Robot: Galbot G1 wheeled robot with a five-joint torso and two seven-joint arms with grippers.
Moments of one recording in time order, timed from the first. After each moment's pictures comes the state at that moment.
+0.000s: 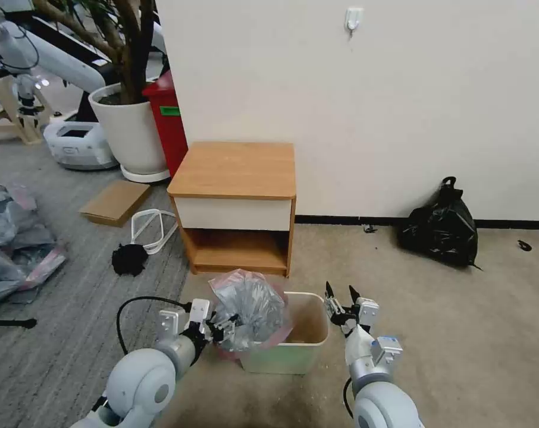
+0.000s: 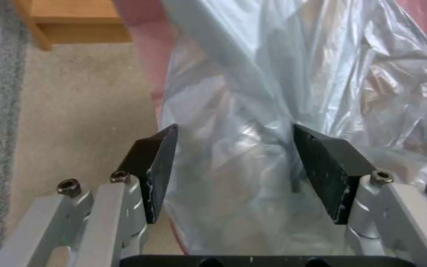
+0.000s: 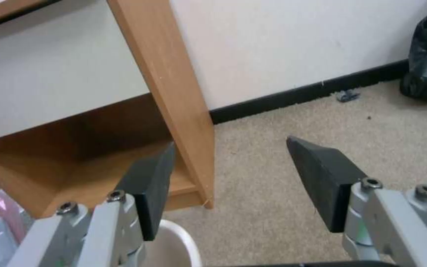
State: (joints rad) left arm 1.43 -1.08 -0.30 -2.13 -0.73 0.74 -0.27; right arm -1.52 1.32 0.22 1.97 0.38 -0.02 0.36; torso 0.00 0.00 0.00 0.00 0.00
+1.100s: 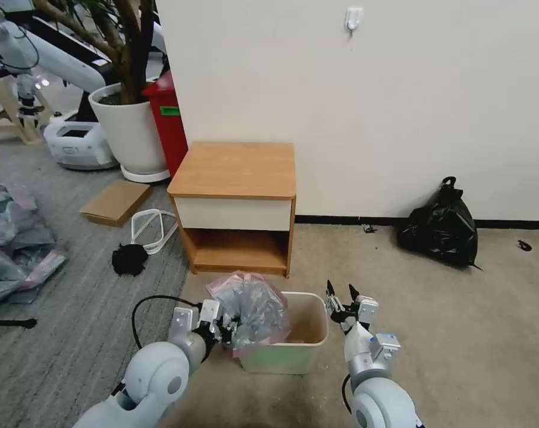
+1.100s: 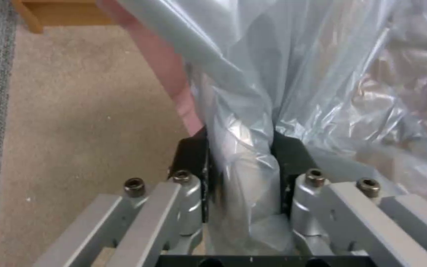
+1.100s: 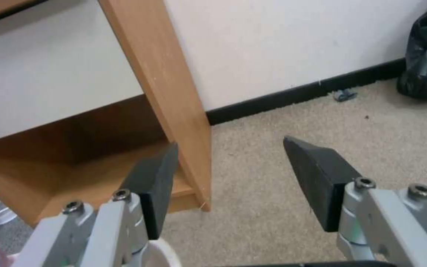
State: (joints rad) left arm 1.33 -1.03 -0.17 -2.06 -0.85 0.73 -0.42; right arm -1.50 1.34 0.23 1.94 0.39 -0.02 0.36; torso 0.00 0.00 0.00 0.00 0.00
